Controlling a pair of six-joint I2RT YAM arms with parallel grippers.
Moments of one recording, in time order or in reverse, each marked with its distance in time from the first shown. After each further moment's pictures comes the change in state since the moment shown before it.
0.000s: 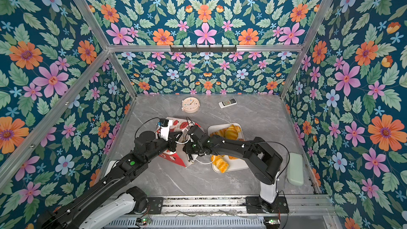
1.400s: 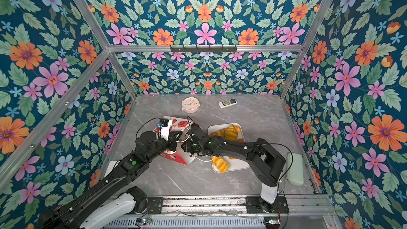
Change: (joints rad) left arm 0.003 0.015 -0.022 0.045 -0.014 -0.008; right arm 0.011 -0.005 -0.002 0.054 0.073 0.039
